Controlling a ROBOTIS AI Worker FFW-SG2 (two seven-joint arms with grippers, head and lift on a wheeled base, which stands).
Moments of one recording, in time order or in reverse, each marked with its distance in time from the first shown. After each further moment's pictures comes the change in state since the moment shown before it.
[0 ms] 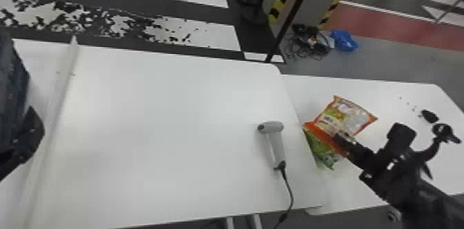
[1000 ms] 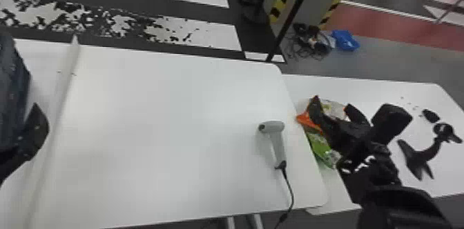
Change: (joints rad) left arm 0.000 -0.006 -0.010 -0.015 0.000 0.003 0.002; right arm 0.308 0.201 0.227 -0.644 0.159 -0.305 -0.174
